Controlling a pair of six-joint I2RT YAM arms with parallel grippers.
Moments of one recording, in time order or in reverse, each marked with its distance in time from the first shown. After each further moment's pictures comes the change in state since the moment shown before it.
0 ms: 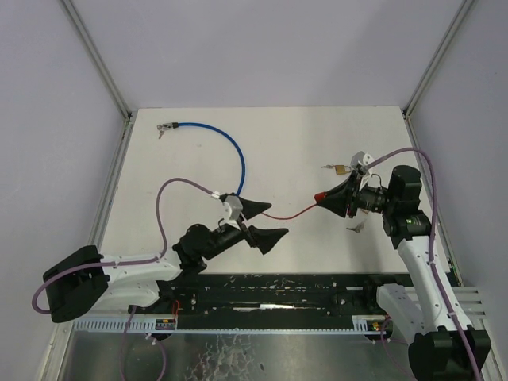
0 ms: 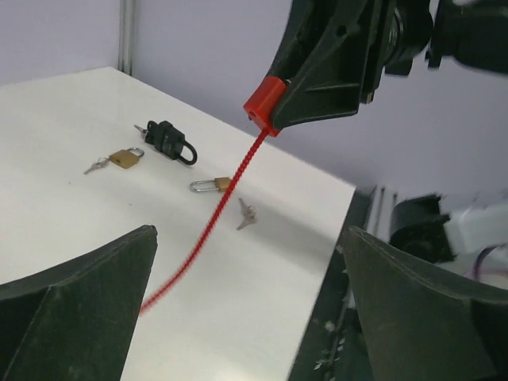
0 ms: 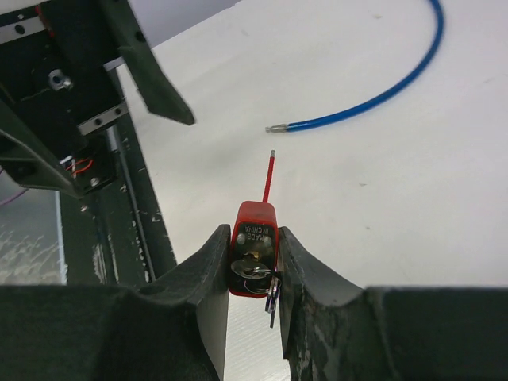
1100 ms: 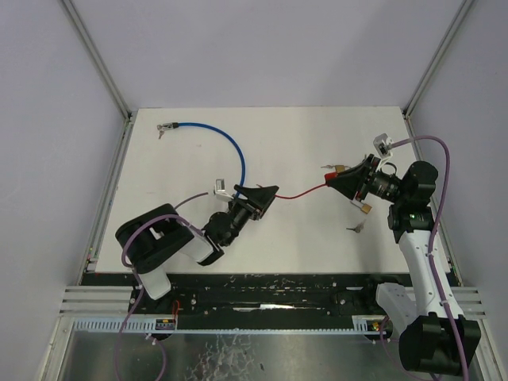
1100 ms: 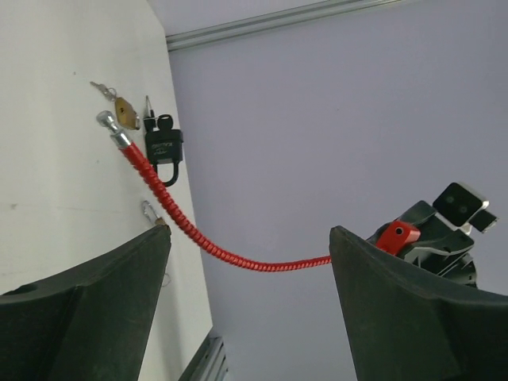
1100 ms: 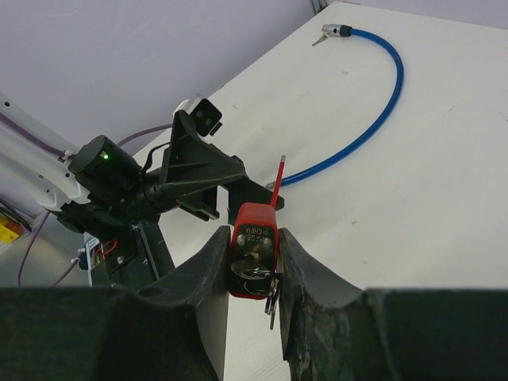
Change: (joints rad) left arm 0.190 0.603 0.032 0.473 -0.315 -1.148; right arm -0.146 0.057 -0.002 0.385 -0.007 0.460
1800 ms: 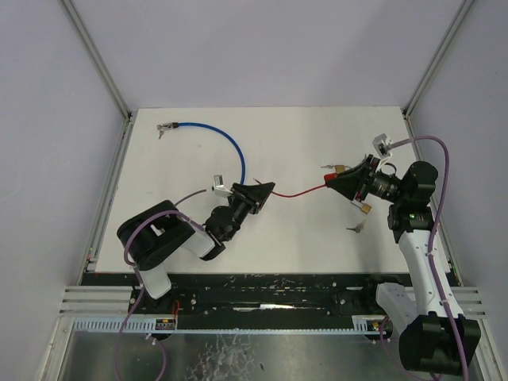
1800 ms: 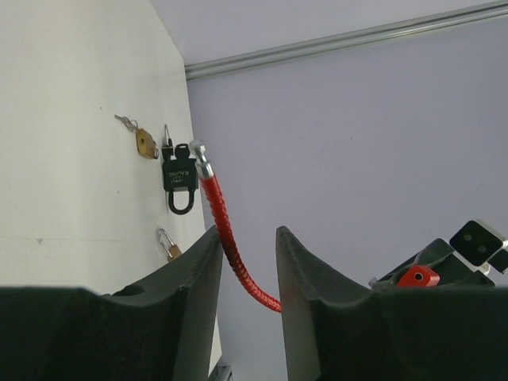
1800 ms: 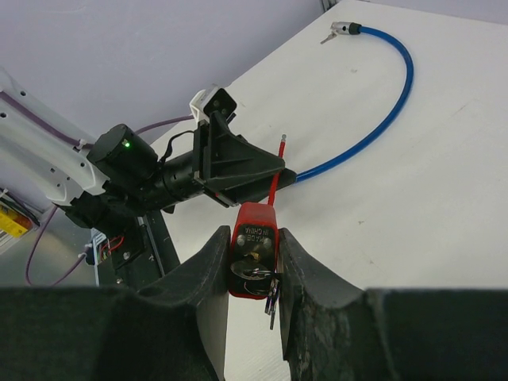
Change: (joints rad) left arm 0.043 0.021 0.059 -0.053 -0.031 -0.014; right arm 0.000 0.002 -0.006 0.020 -0.022 0.015
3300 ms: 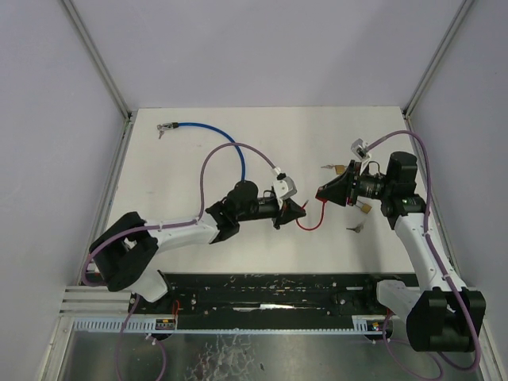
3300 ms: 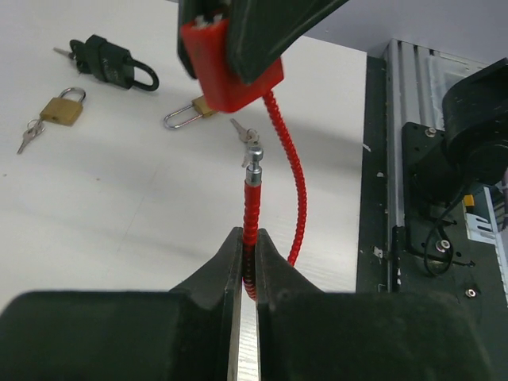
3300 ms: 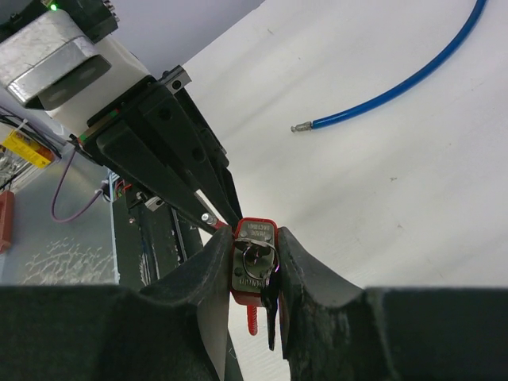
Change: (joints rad) left arm -0.078 -0.229 0.338 -0.811 0.777 1.314; right arm 0.089 0.157 0.086 -0.345 -0.067 -0.351
